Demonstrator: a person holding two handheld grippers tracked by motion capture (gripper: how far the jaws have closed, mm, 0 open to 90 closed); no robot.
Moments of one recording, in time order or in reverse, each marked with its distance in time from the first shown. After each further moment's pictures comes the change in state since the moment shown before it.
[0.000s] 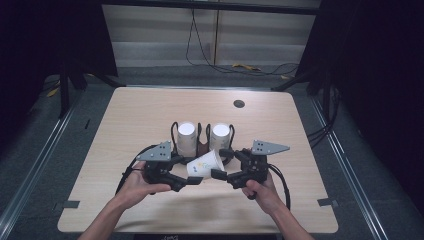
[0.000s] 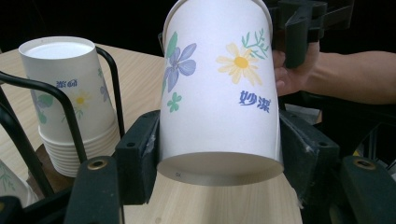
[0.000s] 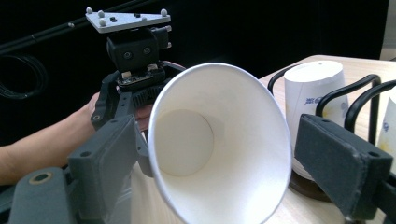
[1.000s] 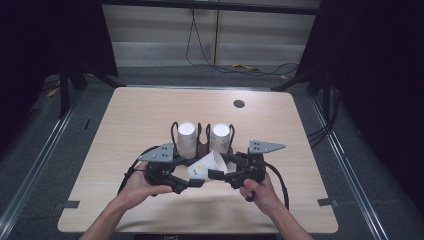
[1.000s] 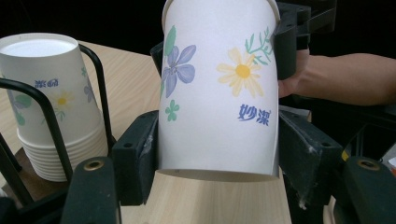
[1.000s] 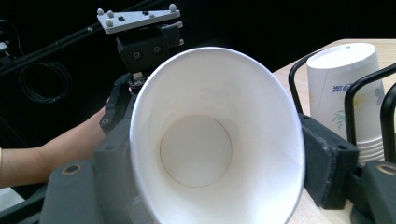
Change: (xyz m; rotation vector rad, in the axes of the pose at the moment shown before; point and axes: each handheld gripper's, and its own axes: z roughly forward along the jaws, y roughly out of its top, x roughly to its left) left arm -0.001 -0.001 0.004 0.005 -0.038 -0.030; right arm -0.002 -0.002 0.006 0.025 0.067 0.065
